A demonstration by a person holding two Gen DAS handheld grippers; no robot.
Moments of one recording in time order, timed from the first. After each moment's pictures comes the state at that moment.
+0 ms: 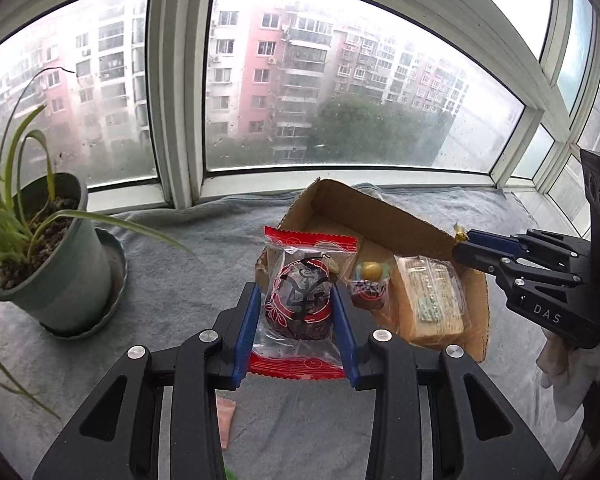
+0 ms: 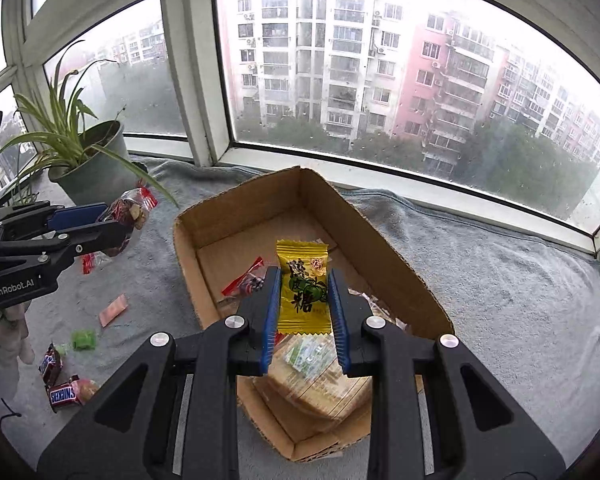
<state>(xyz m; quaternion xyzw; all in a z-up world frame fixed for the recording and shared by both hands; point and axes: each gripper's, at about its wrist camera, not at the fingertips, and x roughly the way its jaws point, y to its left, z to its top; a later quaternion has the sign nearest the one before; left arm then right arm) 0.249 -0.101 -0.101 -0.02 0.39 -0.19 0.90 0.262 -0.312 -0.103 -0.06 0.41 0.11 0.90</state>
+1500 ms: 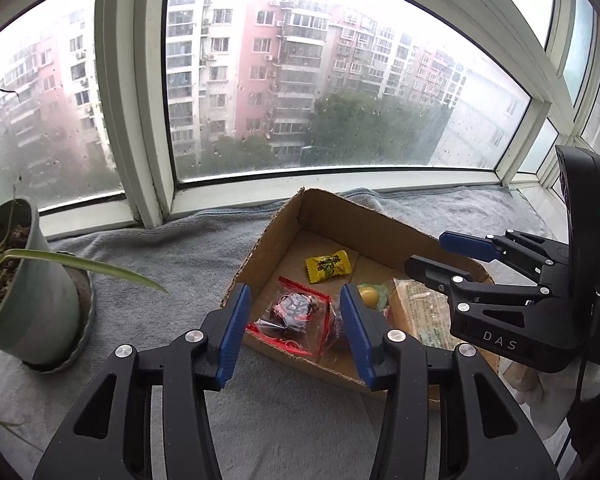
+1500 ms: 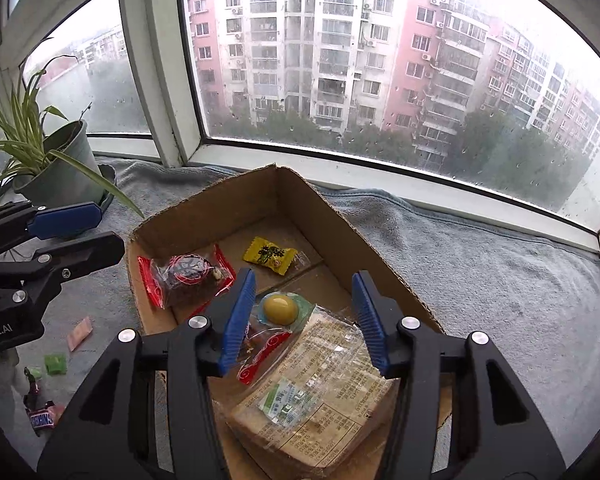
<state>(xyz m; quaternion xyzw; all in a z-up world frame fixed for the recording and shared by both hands) 0.275 -0.130 -0.104 -0.01 0.40 -0.19 0.90 0.294 -0.311 -0.120 -0.06 0.41 0.10 0.90</state>
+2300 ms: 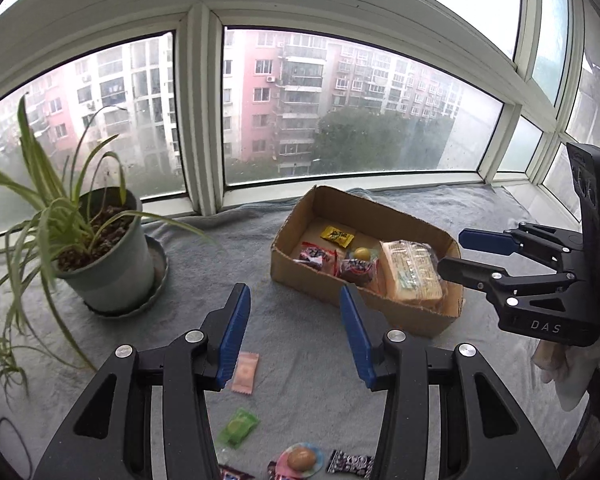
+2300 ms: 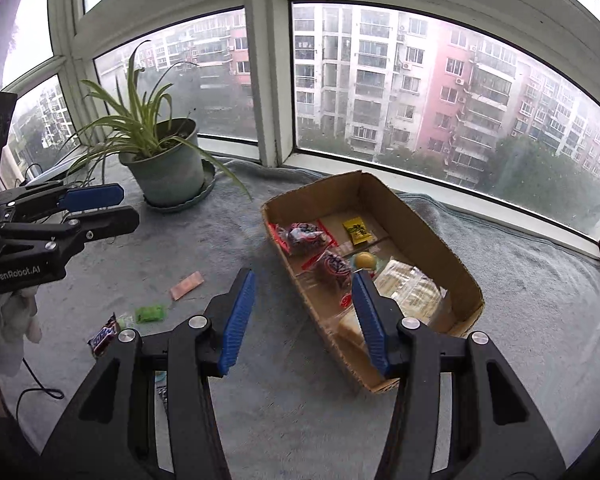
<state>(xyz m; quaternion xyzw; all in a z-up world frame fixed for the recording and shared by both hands) 0.169 -0.064 -0.062 0.01 0.36 -0.18 0.92 0.164 -0.266 -0.072 -0.06 0.38 0.18 0.90</state>
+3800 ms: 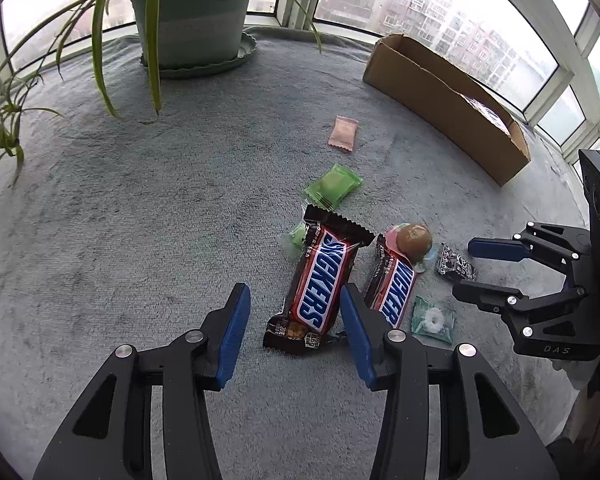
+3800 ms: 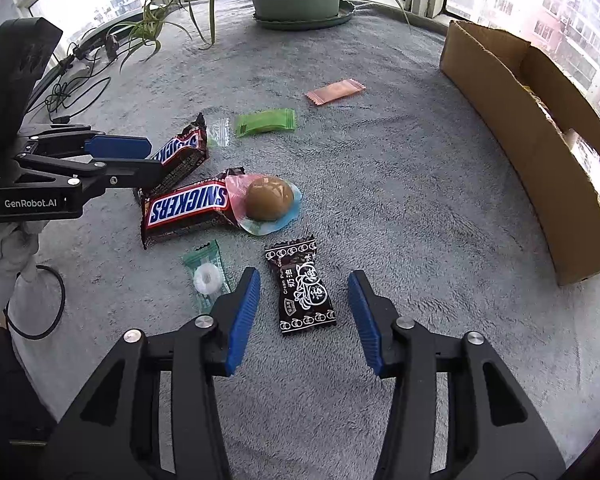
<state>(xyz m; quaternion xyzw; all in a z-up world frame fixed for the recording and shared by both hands) 0.087 0.024 -0.195 -0.05 0.52 -0.13 0.85 0.098 -0.166 -0.211 -0.13 0.52 0.29 0.79</state>
